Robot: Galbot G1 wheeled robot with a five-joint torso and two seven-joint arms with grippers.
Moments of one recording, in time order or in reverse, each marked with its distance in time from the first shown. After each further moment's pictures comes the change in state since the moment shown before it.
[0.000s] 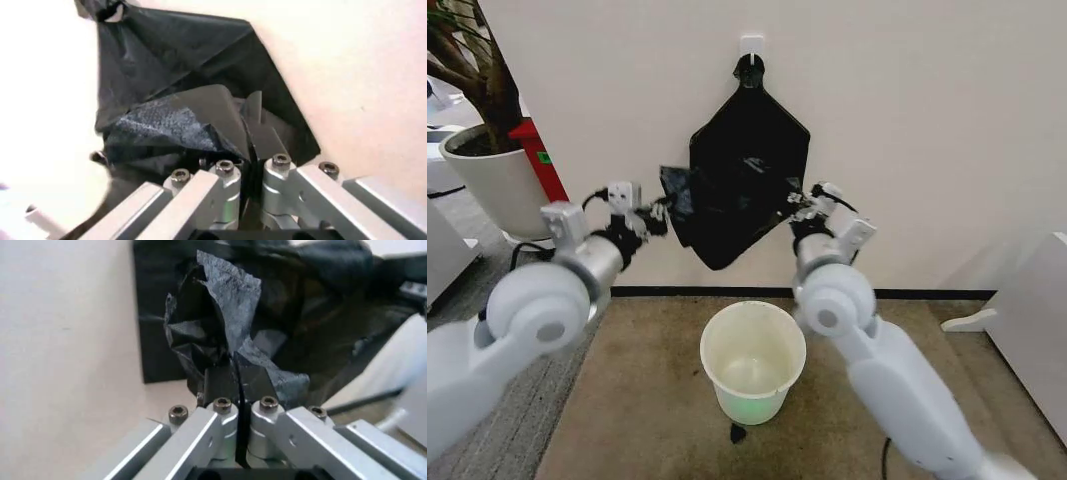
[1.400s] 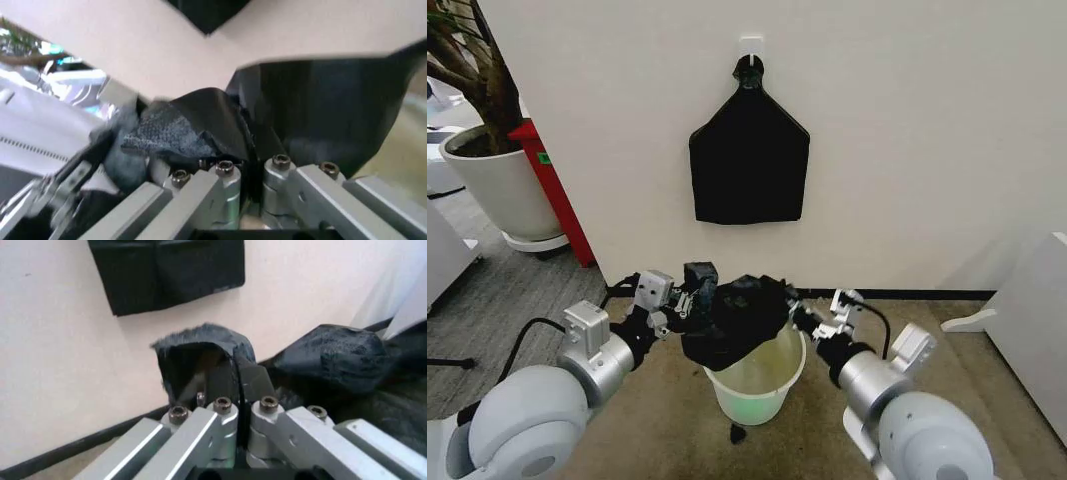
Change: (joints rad) left arm 0.380 0.068 -0.083 -0.121 0.250 0.003 0.036; right arm -0.547 -0.103 0.027 0.294 0.240 -0.020 -0.146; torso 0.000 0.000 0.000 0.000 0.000
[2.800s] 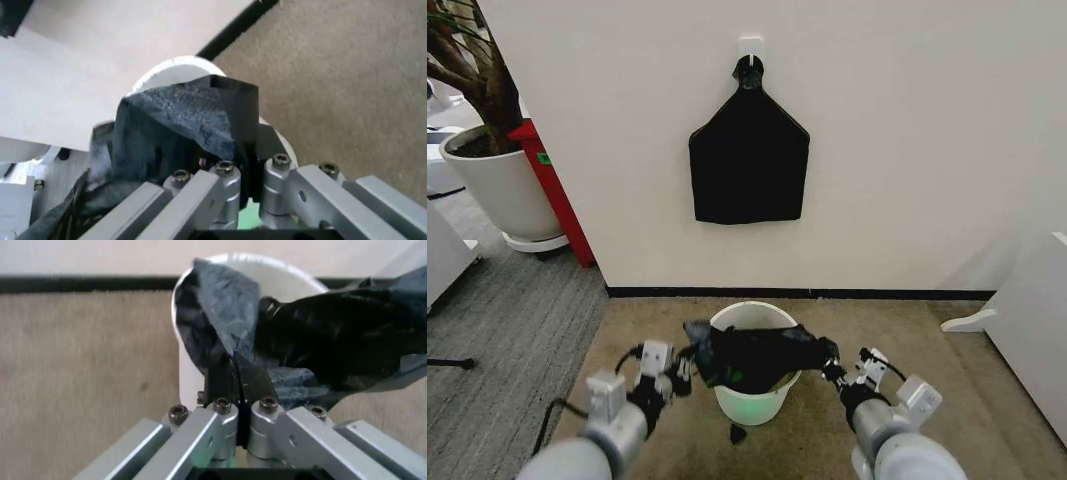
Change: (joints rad) left arm 0.439 -0.240 0.058 0.026 0.146 -0.030 -0.120; right arm -0.316 0.156 0.131 -0.098 -0.211 0.016 0.114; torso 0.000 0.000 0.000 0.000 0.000
